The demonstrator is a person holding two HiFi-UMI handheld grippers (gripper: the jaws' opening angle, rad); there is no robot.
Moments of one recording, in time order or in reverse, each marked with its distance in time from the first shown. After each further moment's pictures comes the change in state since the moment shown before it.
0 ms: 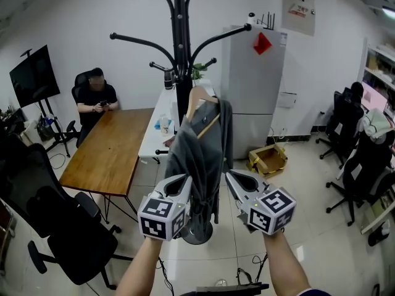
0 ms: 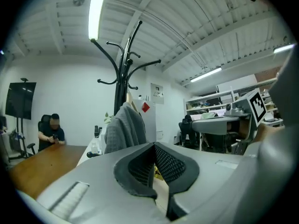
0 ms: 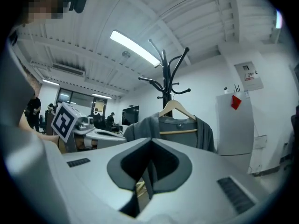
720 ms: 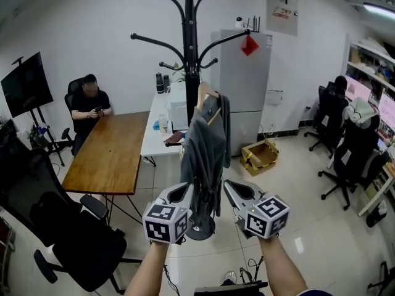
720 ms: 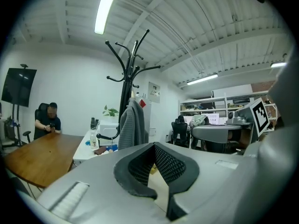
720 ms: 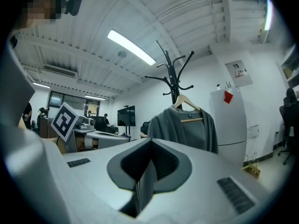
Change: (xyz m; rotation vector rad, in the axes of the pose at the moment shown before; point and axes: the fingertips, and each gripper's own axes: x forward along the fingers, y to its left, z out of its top) left arm -0.085 0.001 -0.039 -0.072 0.029 -0.089; right arm -0.023 0.096 -0.034 0.056 0.007 -0.093
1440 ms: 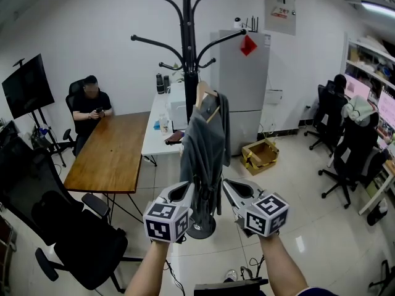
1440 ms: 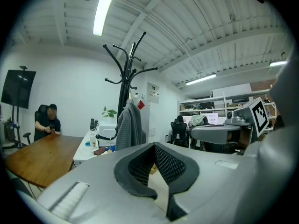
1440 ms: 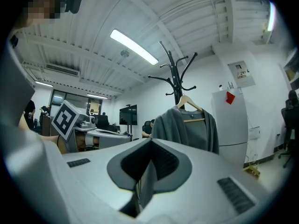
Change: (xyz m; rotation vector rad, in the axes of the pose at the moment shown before) left arm -0.011 -0.014 0.002 0.015 -0.003 -0.005; right arm -0.011 0.011 0.001 -0.016 0.012 0.018
